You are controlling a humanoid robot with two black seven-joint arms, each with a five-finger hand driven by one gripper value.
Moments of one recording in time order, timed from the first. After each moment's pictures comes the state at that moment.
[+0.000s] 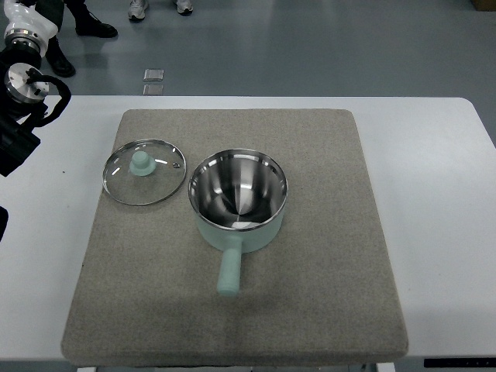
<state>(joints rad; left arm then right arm) -1.13 0.31 -0.64 -0.30 -0.29 -0.20 -0.39 0.02 0.00 -0.05 0.19 0.04 -0.06 0.10</state>
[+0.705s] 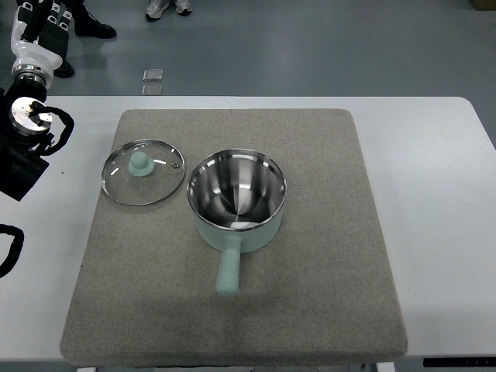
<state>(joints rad) -1.05 0.26 -0.74 -0.24 -0.29 -0.33 -0.39 0.02 0.00 -0.05 0.19 0.04 -0.06 0.10</state>
